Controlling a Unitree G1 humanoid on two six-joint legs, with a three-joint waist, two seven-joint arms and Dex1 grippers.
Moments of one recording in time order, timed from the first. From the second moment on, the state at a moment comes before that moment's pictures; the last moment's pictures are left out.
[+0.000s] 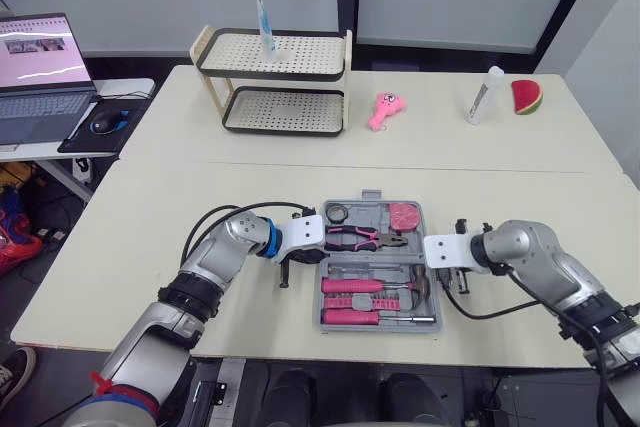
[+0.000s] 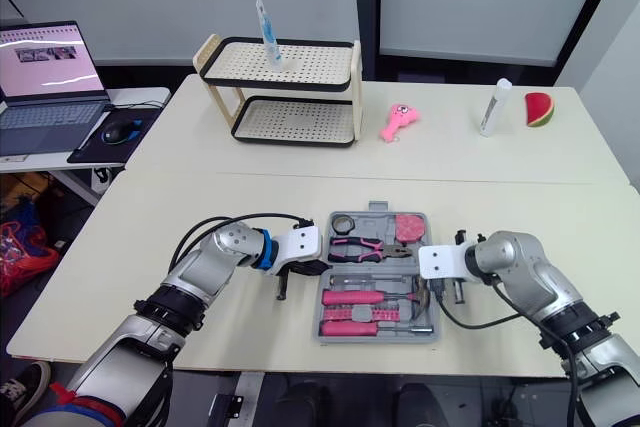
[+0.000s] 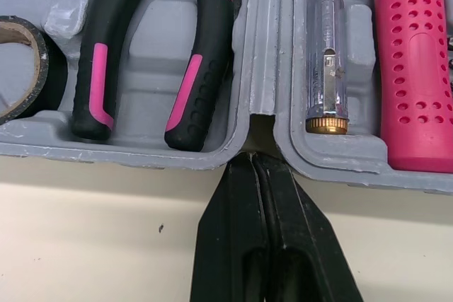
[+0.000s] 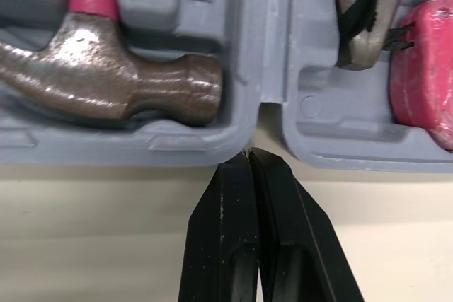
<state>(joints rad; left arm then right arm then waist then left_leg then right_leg) -0.62 0.49 -0.41 0.44 0.15 0.10 -1.19 -0.46 -0.75 0.42 0.12 -0.34 0.11 1.08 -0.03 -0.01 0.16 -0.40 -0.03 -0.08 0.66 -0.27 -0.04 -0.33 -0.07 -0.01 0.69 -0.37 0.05</state>
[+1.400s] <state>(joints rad) -0.48 0.51 -0.43 0.19 0.18 0.20 -1.28 -0.21 -0.76 0.31 -0.22 -0.29 0.45 1.13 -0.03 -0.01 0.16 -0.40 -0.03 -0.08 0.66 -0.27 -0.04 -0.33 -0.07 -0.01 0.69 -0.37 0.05</state>
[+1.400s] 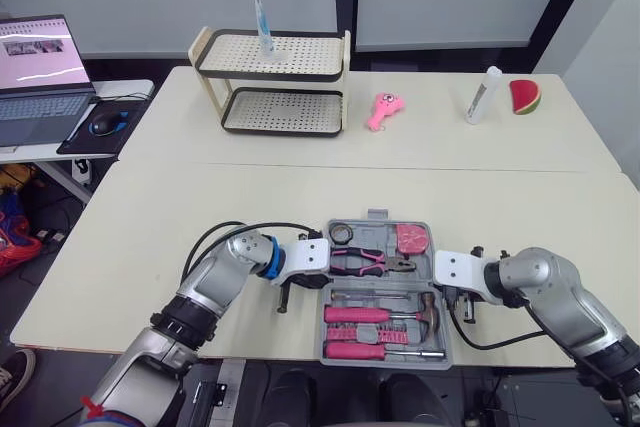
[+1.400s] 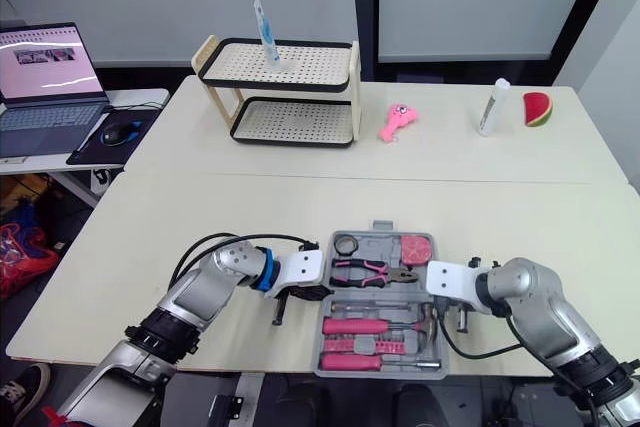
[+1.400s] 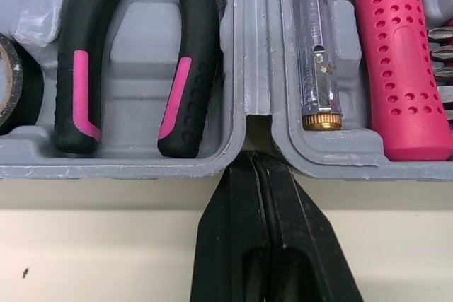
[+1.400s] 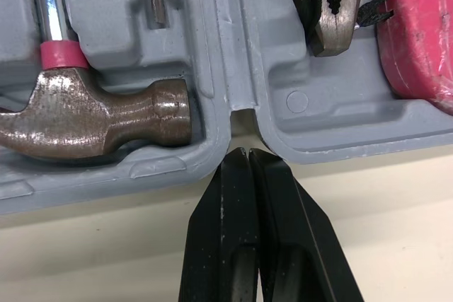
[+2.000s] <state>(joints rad) -0.51 0.51 -0.44 0.22 0.18 0.21 -1.28 -0.22 -0.75 0.31 -0.19 -0.29 0.44 1.09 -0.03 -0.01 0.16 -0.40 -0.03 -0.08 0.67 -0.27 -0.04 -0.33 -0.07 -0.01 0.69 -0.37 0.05</state>
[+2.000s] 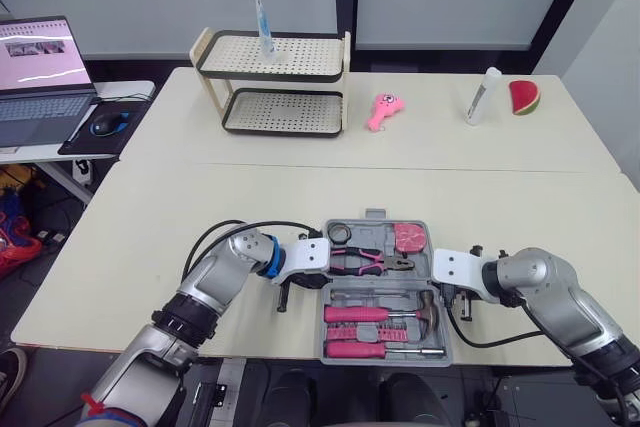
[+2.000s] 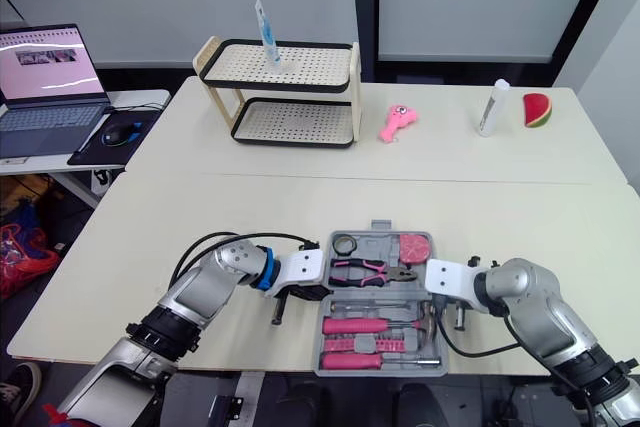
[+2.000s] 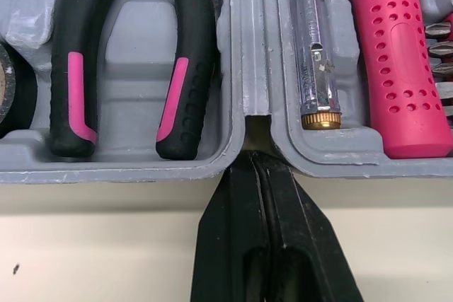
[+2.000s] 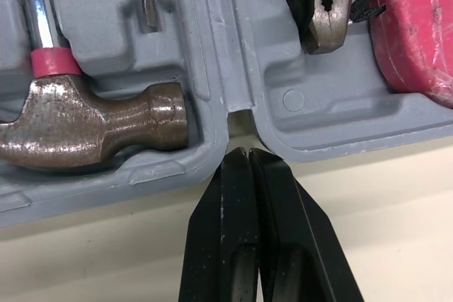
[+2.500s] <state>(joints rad) -0.52 0.50 -0.44 0.25 0.18 0.19 -1.27 -0.23 -0.75 0.31 -0.19 -0.29 0.44 1.08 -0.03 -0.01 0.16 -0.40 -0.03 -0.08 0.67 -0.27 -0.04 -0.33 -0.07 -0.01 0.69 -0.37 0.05</state>
